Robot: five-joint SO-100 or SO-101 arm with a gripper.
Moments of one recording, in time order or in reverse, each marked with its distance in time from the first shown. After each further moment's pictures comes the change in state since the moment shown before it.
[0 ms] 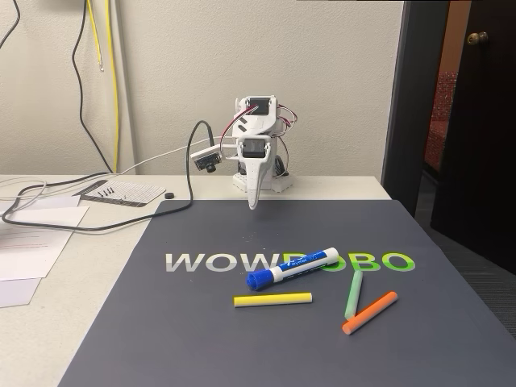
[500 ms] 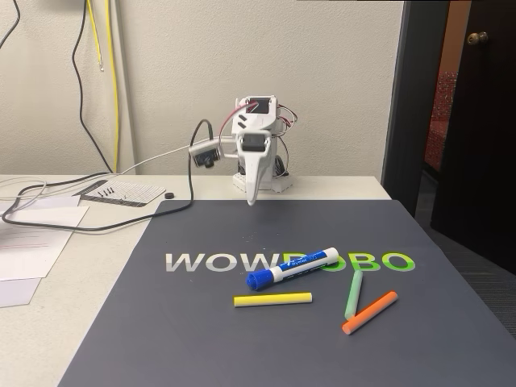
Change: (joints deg) arm -0.8 -0.6 0.0 -14.9 -9.7
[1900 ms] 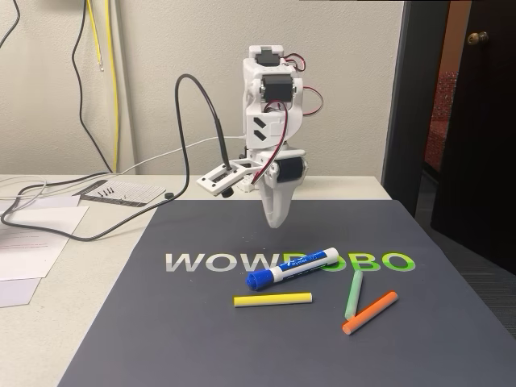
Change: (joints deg) arm -11.2 -116.5 -99.6 34.1 -12.7
